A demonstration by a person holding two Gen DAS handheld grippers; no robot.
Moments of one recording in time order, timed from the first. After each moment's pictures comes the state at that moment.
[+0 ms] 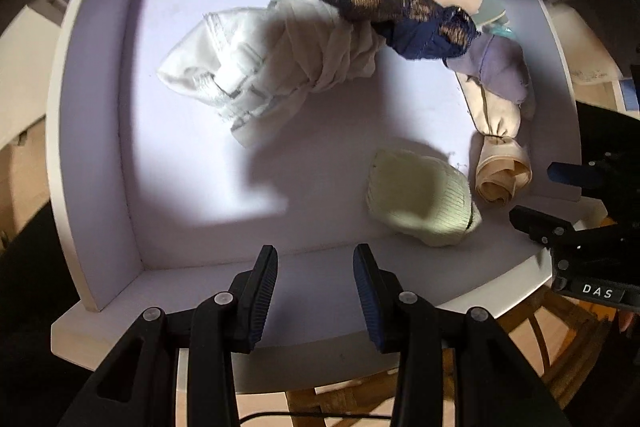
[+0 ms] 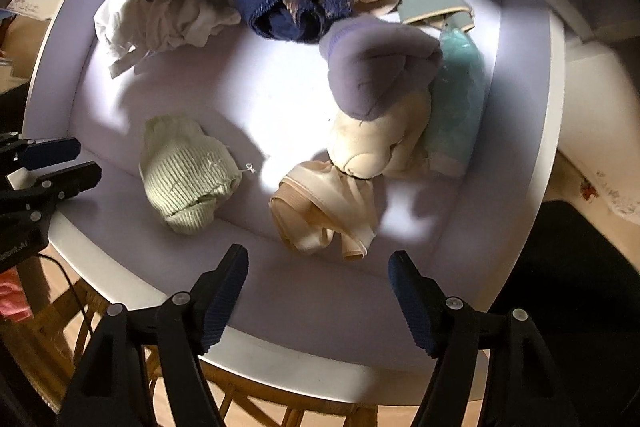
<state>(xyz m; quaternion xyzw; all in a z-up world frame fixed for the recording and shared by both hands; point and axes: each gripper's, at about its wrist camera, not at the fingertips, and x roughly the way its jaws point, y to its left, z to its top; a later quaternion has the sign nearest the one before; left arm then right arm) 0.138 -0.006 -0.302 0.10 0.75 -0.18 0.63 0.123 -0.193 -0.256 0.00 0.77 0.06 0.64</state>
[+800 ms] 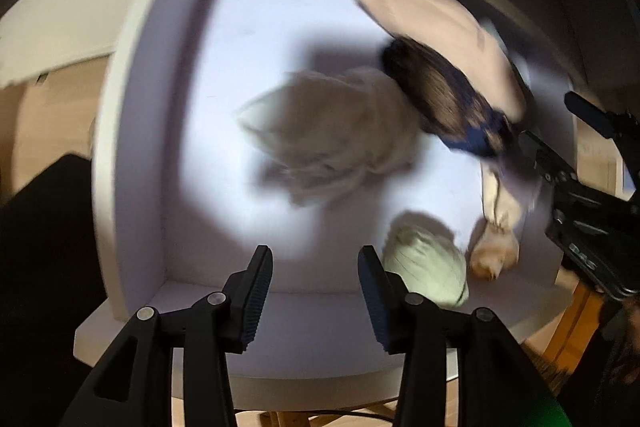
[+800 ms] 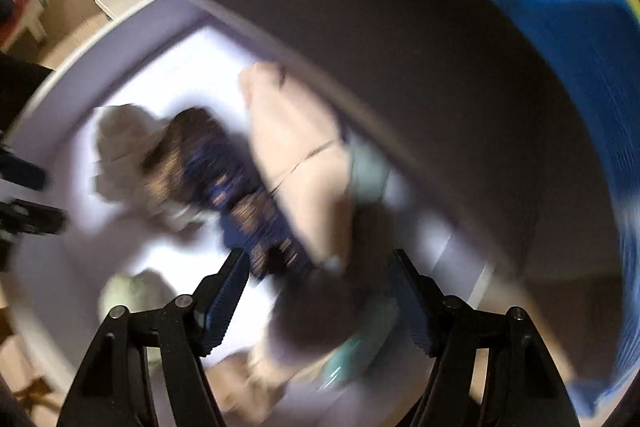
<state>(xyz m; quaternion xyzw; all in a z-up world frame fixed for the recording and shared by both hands) 0.168 0.067 -0.286 -0.02 0.74 -0.09 0.66 0.187 -0.148 -0.215 -0.23 0.56 0.08 0.79</state>
